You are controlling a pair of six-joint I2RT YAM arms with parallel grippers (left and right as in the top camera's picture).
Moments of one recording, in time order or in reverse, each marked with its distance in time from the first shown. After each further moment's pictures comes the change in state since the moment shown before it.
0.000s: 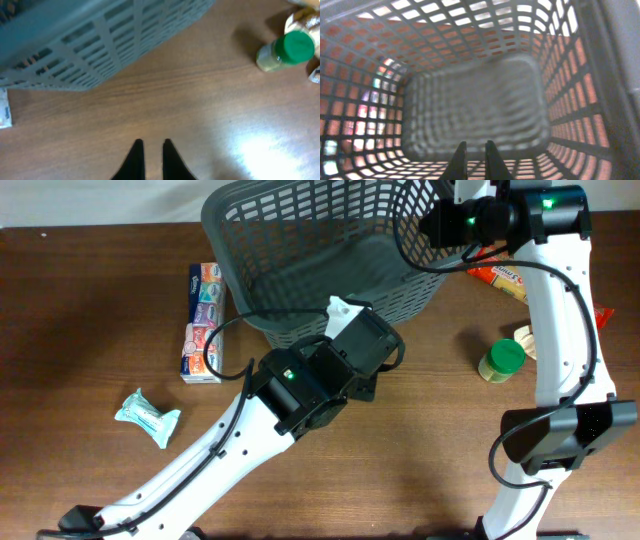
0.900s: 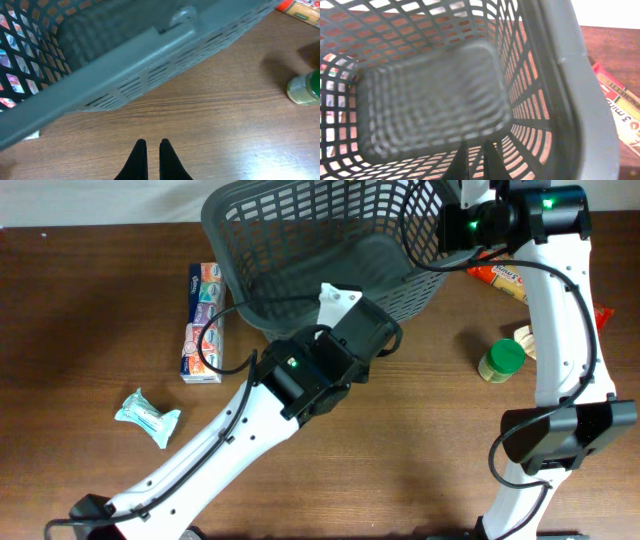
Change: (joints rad) left arm 0.044 0.040 0.000 0.044 -0.123 0.000; right arm 0.000 0.000 0.000 -0.051 0.184 0.000
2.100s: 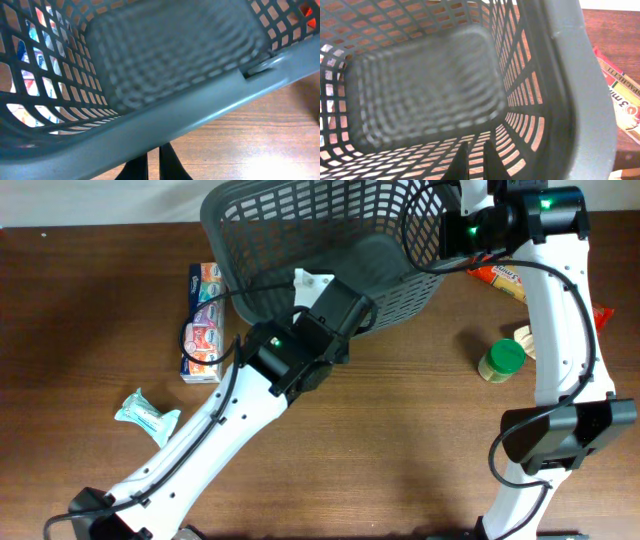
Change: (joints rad) left arm 0.110 0.017 0.000 0.008 -0.006 0.000; right arm 0.000 0.000 -0.015 -0.042 0.023 0.000
